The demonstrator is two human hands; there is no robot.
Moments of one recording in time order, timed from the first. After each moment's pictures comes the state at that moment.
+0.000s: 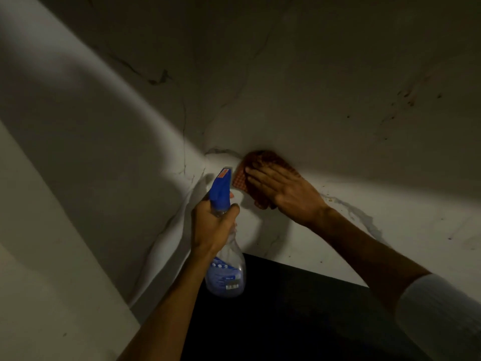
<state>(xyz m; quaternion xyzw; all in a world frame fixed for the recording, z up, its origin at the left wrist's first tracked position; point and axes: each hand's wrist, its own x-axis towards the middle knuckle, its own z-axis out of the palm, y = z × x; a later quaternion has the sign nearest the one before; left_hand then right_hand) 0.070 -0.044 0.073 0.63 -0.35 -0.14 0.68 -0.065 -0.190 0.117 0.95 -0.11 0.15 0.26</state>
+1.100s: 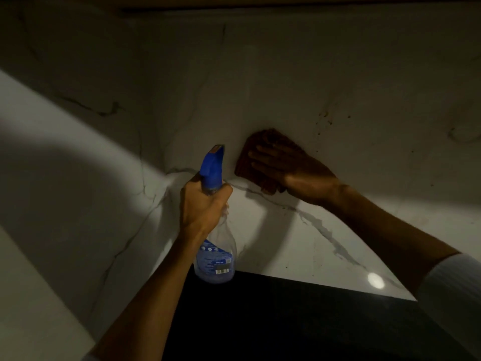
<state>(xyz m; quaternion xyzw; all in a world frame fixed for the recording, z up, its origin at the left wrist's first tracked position) 0.024 -0.078 0.148 0.59 -0.43 -0.10 0.68 -0.156 -0.219 0.195 0.92 -0.11 0.19 0.33</state>
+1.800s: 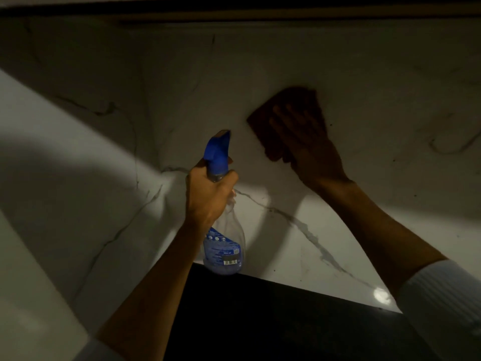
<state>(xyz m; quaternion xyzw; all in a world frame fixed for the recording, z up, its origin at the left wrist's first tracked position) -0.017 -0.089 0.176 0.54 -0.43 -0.10 0.71 -0.183 -0.227 0.234 0.87 -0.17 0.39 0.25</state>
